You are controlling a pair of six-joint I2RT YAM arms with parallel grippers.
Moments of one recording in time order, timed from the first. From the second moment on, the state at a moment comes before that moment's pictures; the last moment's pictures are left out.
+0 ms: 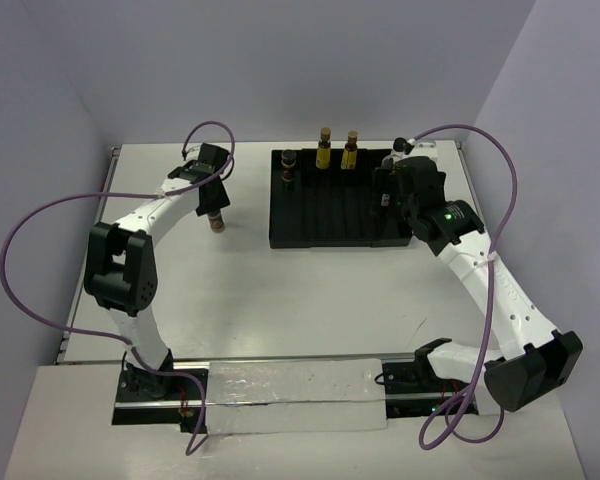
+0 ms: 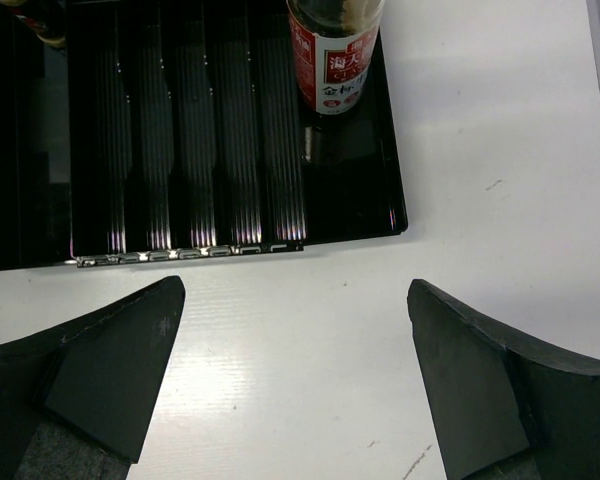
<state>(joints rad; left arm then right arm) -0.34 1.84 1.46 -0.63 -0.39 -0.61 0.38 1.18 1.25 -0.72 0.39 0.31</state>
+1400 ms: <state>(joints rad) -0.55 2.27 2.11 -0.67 -0.22 -0.47 0.38 1.06 1.29 -0.80 0.45 0.31</state>
